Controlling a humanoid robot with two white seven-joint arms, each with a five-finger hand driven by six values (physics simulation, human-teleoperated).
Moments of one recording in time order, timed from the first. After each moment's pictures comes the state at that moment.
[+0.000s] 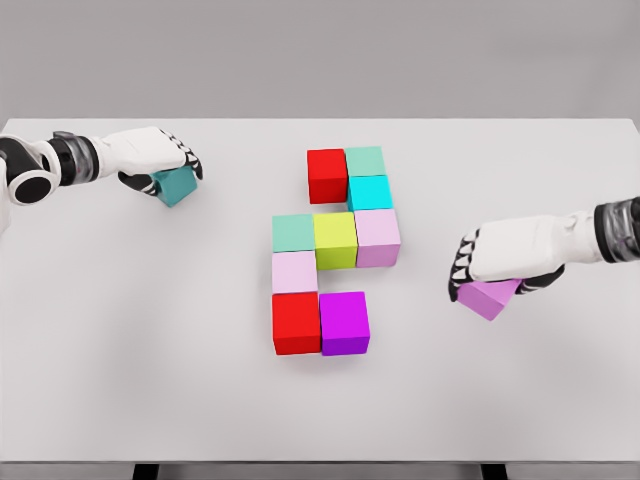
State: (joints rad) left arm -1.02 0.59 -1.03 -0.82 -0.67 -0.61 -0.23; right arm -1.01 -1.09 1.20 -1.72 0.25 -0.61 0.61
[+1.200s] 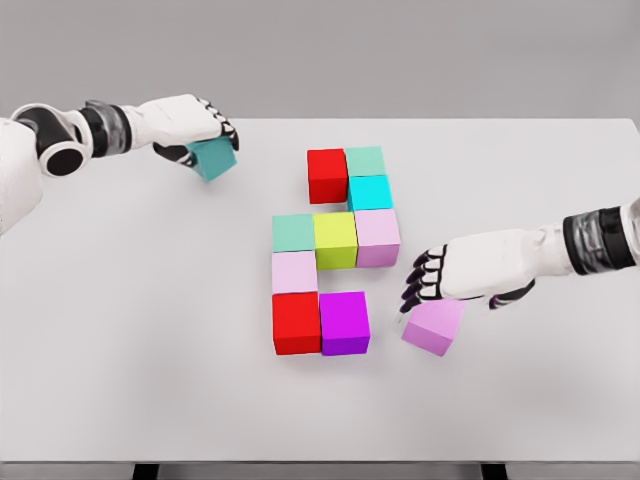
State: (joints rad) left arm -1.08 0.50 -1.00 -0.82 -0.68 -0.61 -0.23; right arm -1.00 -1.05 1.20 -1.77 0.21 -0.61 0.61
